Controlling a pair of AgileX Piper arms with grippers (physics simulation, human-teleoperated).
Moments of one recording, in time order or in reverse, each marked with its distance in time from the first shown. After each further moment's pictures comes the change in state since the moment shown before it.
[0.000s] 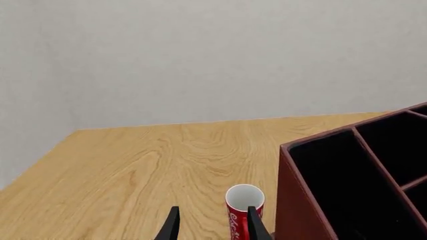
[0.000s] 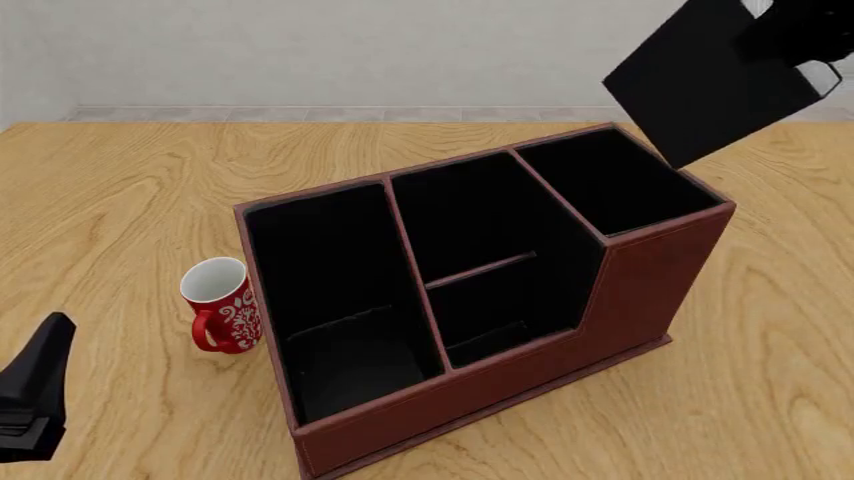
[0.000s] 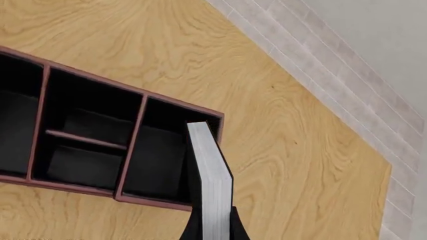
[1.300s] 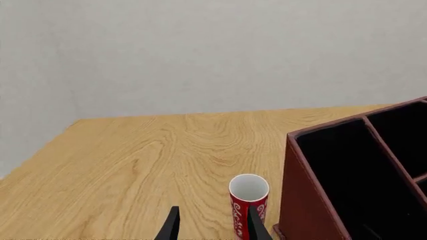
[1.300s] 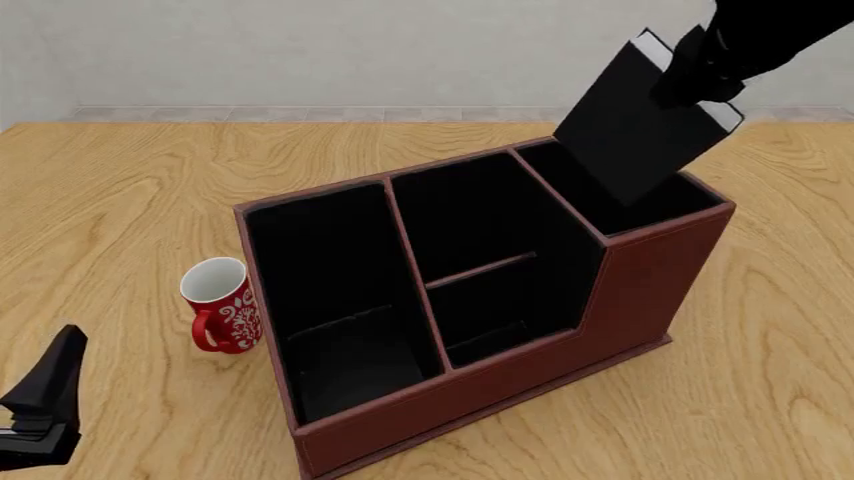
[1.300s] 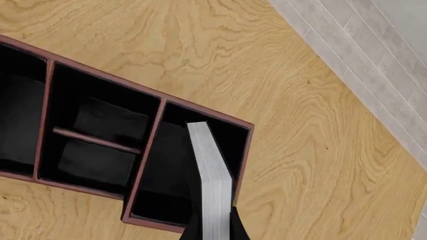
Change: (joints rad) left arm 0.023 0.000 0.060 -0.030 -0.006; right arm 0.061 0.166 -0.011 0.000 0.007
